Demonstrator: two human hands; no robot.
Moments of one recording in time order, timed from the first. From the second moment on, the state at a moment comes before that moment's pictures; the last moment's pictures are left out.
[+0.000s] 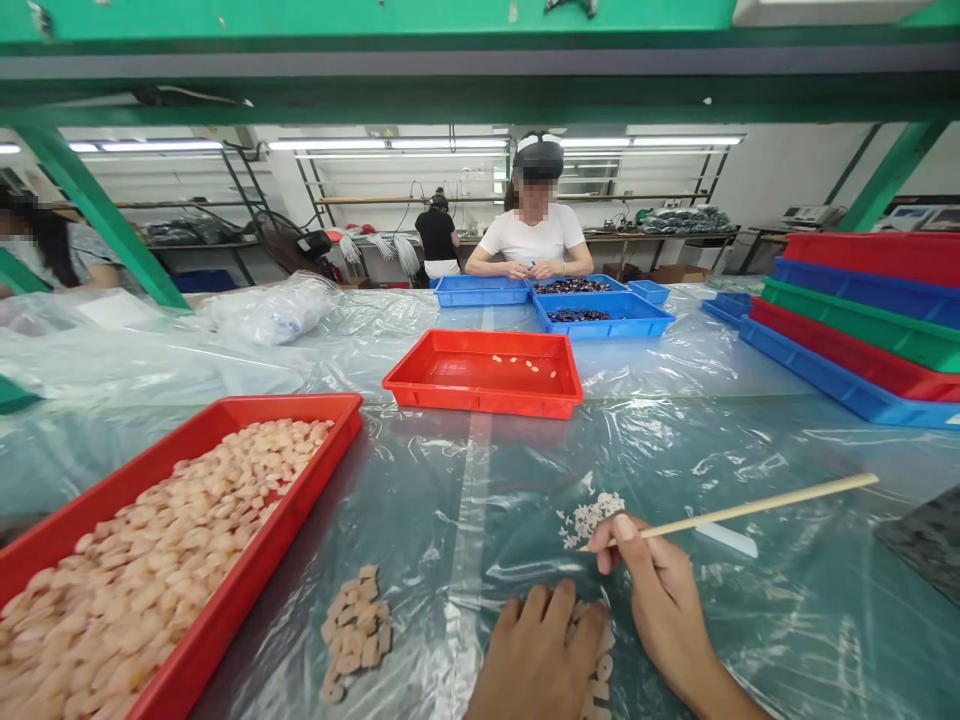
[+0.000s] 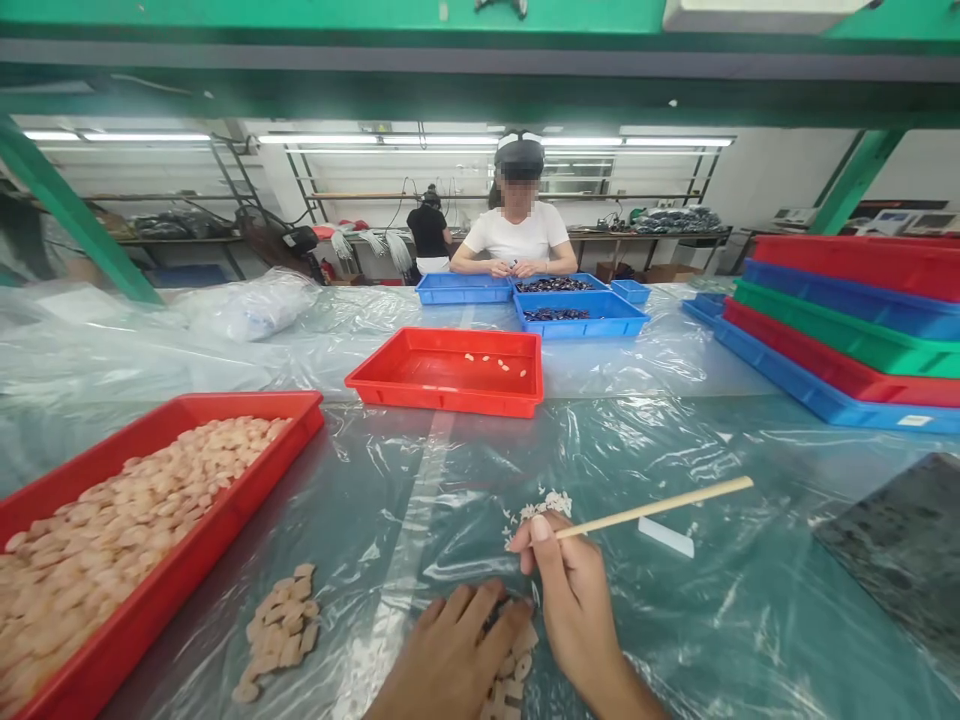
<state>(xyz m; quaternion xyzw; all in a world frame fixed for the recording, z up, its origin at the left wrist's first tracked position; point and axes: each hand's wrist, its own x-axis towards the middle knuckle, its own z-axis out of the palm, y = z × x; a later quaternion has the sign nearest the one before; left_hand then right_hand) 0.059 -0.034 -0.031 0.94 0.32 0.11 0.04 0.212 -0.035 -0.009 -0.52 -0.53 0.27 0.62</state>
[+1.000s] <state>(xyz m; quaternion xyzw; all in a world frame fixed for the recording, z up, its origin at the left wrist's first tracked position) 0.086 -0.055 -0.050 0.89 0.33 0.17 0.27 0.213 -0.033 -0.006 -0.52 -0.54 0.28 0.60</state>
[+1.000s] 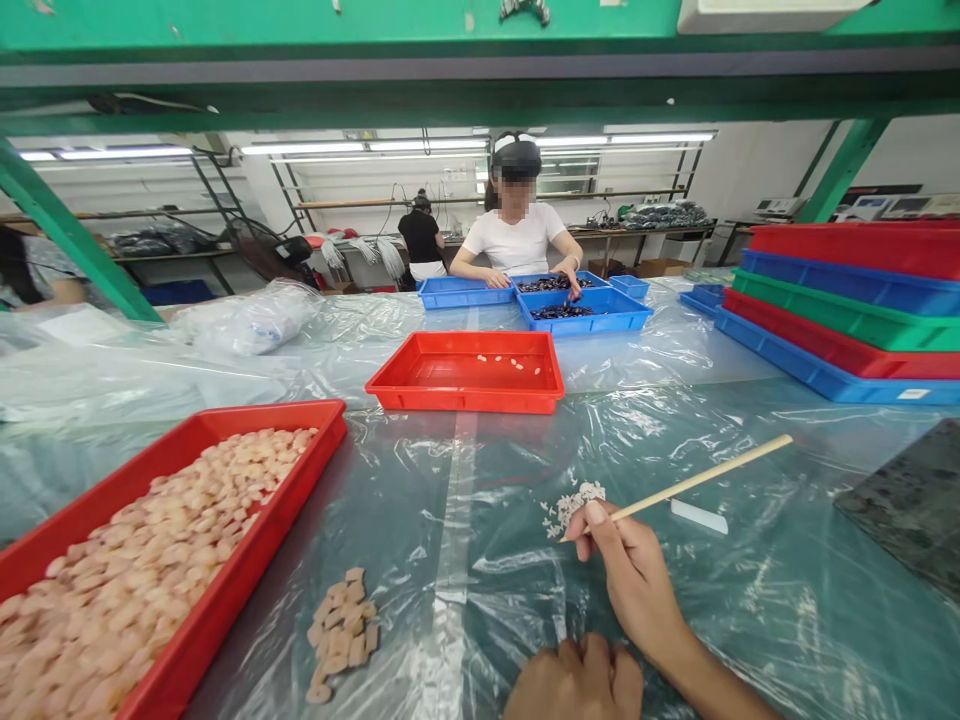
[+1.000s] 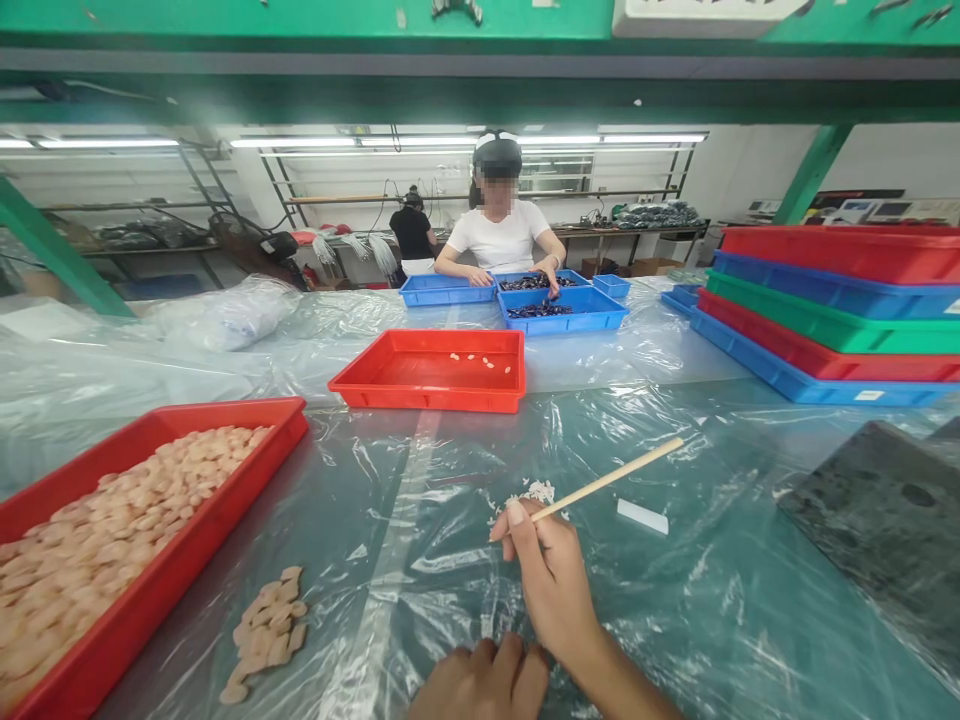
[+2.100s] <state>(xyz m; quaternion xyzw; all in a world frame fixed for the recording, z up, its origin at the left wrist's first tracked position) 0.057 0.009 0.001 0.17 0.25 0.18 0.94 0.220 -0.033 -0.012 -0.53 -0.54 0.26 0.61</state>
